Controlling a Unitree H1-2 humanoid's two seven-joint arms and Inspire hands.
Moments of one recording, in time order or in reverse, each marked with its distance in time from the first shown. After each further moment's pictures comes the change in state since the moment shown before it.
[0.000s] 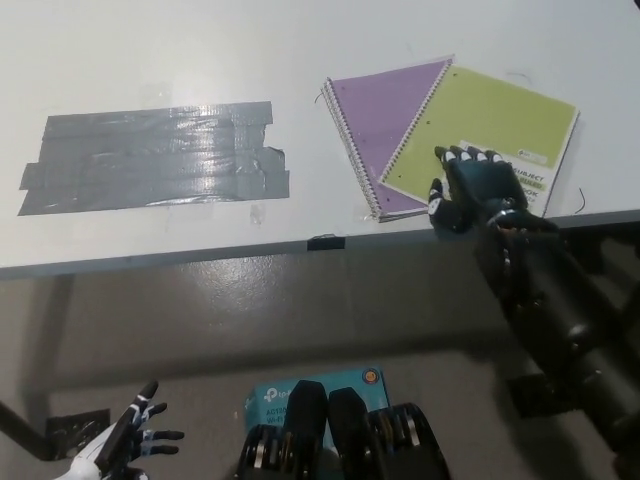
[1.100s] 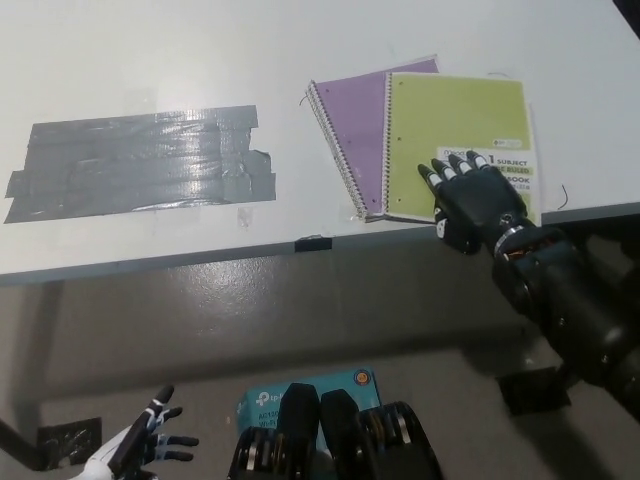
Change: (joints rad) left_arm -0.003 -0.003 -0.041 0.005 0.007 -0.012 -0.018; right_arm -0.024 -0.103 0.268 0.009 -0.035 -0.191 -0.079
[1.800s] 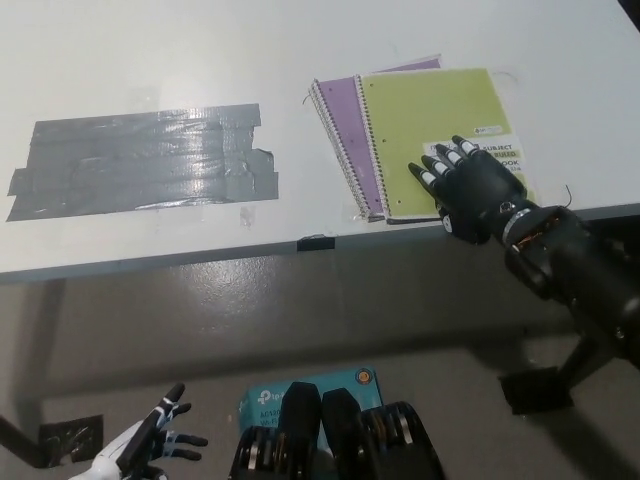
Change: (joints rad) left_arm -0.001 0.000 -0.027 -0.033 0.021 -0.011 0.000; right_arm -0.102 -0.076 0.167 0.076 -0.095 -0.158 -0.081
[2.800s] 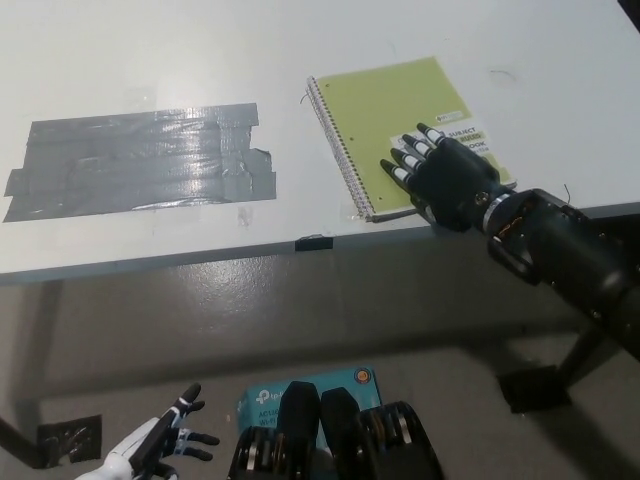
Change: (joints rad) left_arm -0.002 -0.001 -0.040 -0.034 0.034 0.001 0.000; right_arm -0.077 0.054 0.064 0.106 -0.076 -0.085 -0.100
